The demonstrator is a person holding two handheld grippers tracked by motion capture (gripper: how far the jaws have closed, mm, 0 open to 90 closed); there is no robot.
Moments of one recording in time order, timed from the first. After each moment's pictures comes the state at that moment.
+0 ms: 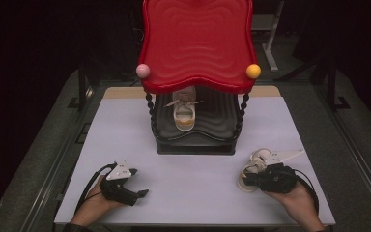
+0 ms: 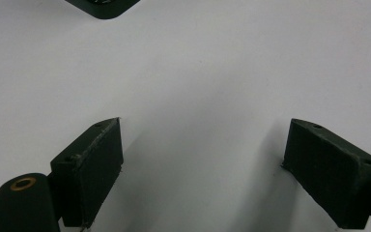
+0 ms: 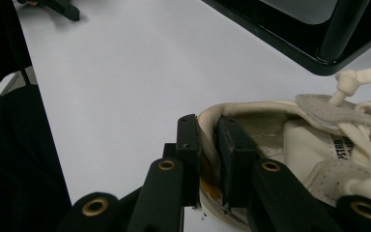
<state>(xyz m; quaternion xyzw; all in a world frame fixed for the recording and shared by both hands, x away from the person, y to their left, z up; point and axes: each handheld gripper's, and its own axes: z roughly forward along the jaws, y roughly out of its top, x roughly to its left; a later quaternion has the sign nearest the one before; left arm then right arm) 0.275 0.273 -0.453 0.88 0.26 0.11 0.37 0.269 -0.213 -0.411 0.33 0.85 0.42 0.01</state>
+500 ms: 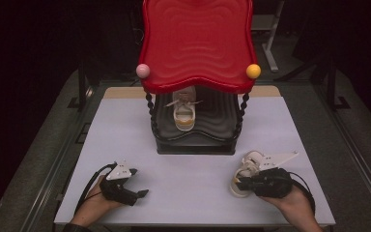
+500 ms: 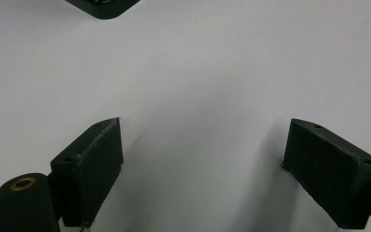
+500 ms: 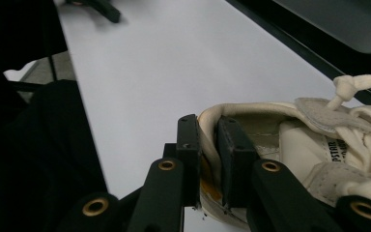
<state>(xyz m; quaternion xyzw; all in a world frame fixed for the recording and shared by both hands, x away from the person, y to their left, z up) 0.275 0.273 -0.453 0.88 0.26 0.11 0.37 0.254 -0.190 -0.395 0.28 0.86 0.42 0.00</state>
